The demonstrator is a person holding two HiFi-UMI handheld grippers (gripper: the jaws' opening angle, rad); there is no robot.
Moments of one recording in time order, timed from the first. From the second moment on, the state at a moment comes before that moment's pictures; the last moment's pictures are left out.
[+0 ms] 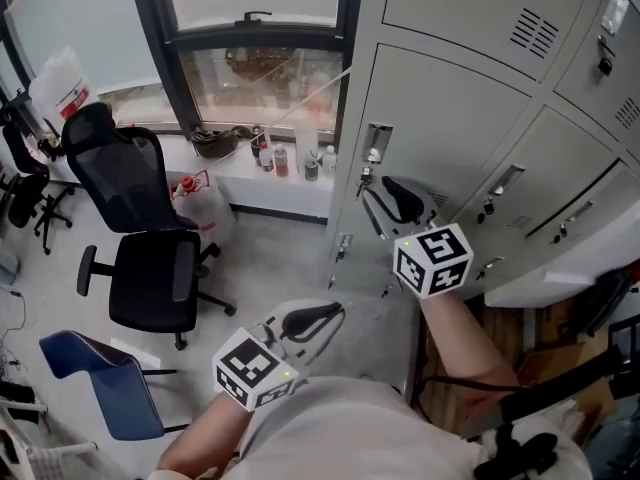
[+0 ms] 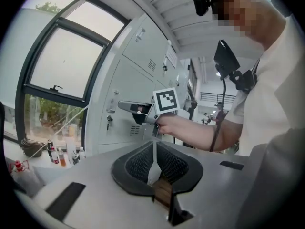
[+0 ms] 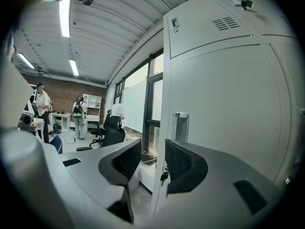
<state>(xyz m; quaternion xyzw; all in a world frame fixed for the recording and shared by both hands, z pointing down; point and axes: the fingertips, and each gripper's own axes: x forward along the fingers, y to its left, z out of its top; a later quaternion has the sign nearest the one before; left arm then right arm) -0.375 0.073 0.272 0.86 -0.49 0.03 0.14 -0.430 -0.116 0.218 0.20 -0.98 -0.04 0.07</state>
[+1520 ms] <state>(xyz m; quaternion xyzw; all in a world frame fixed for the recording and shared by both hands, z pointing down) -0.464 0.092 0.291 0.90 -0.40 0.02 0.15 -0.477 -0.167 0.213 0.38 -0.92 -0.01 0.05</state>
